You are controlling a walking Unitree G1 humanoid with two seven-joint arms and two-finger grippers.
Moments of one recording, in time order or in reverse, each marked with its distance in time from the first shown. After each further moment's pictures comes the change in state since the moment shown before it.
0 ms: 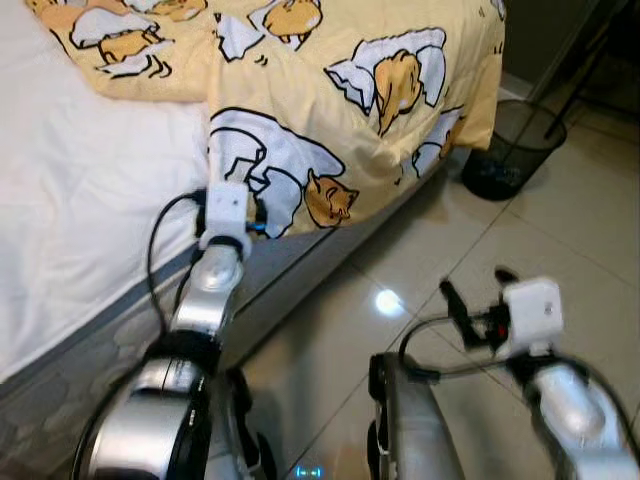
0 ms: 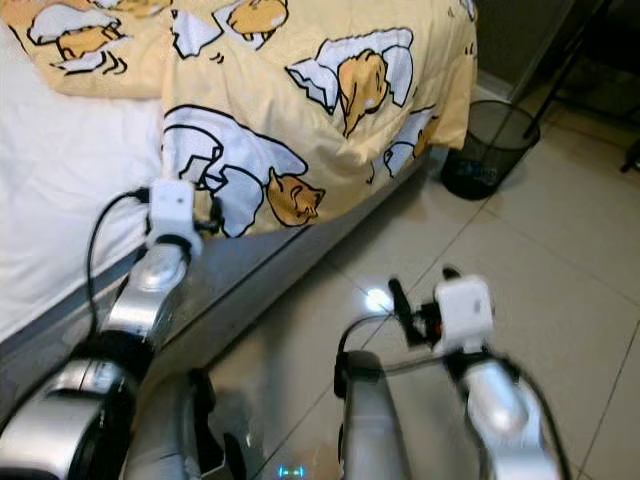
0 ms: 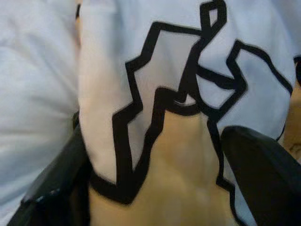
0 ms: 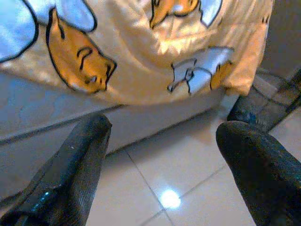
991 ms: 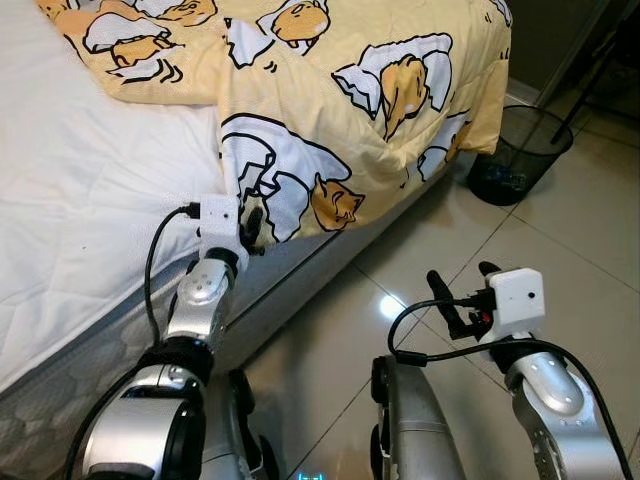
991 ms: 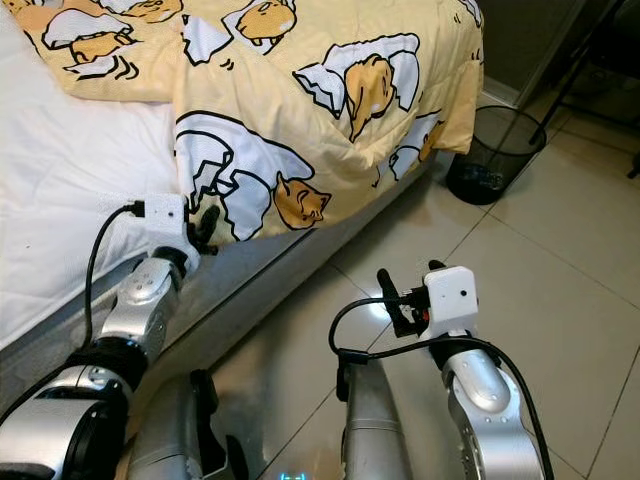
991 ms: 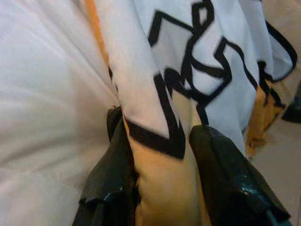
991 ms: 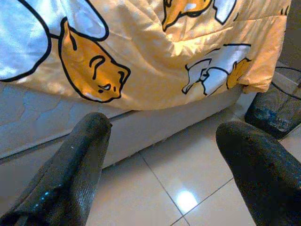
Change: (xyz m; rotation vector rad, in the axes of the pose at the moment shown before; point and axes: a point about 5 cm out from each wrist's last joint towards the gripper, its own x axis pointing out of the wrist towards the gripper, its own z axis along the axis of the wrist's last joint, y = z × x) left arm -0.014 0.014 -0.025 -0.058 -0.039 -0.164; right arm 0.013 0.014 -0.012 0.070 0.037 0.030
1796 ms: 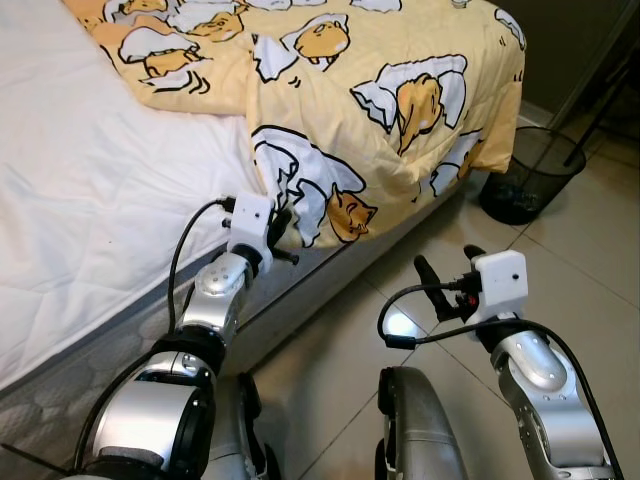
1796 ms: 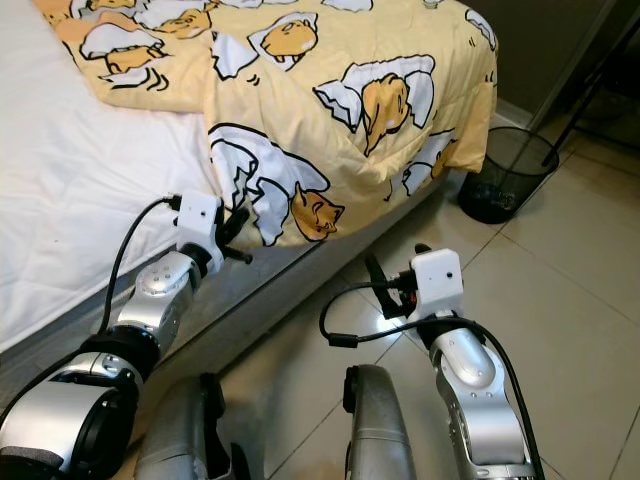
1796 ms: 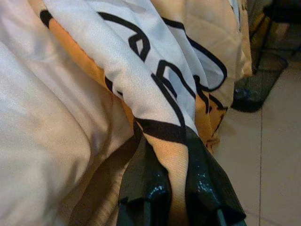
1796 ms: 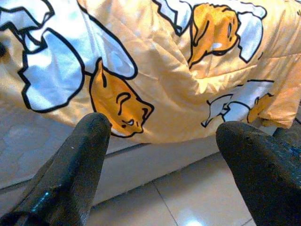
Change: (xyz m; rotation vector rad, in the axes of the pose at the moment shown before) left arm 0.010 -0.026 0.007 0.032 0.026 -0.233; right arm 0.020 0.005 0.009 -0.003 -0.050 0.050
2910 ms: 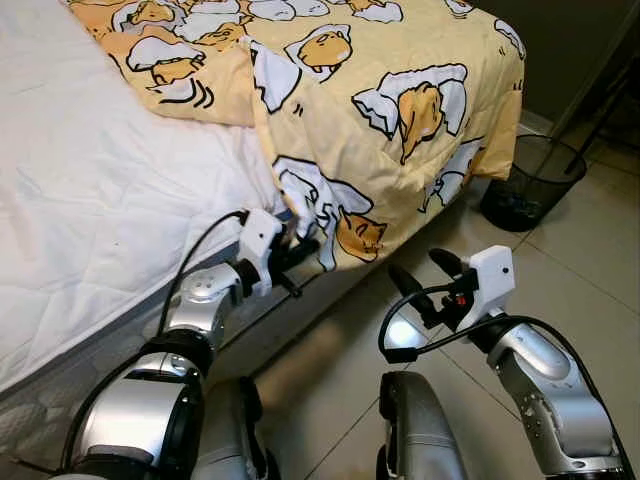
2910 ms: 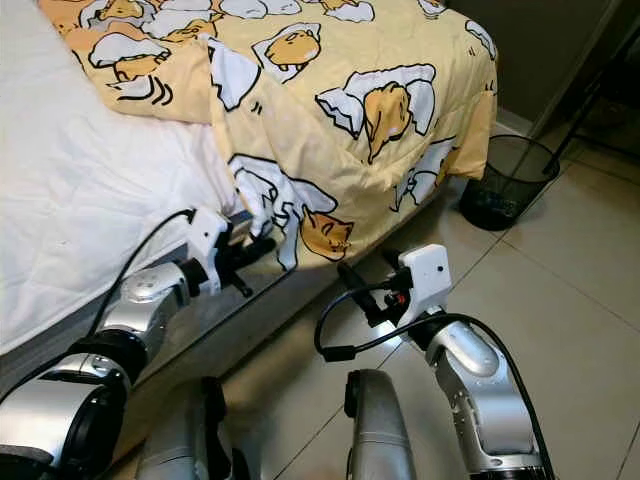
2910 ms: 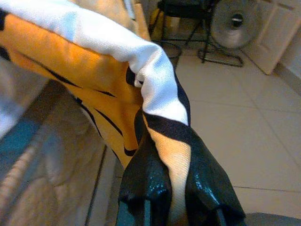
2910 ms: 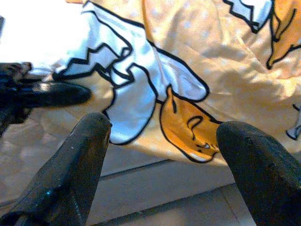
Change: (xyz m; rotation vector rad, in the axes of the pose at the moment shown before) left arm -0.014 -0.012 -0.011 -0.025 0.022 -0.471; right arm 0.003 0.010 0.007 0.166 0.016 0.281
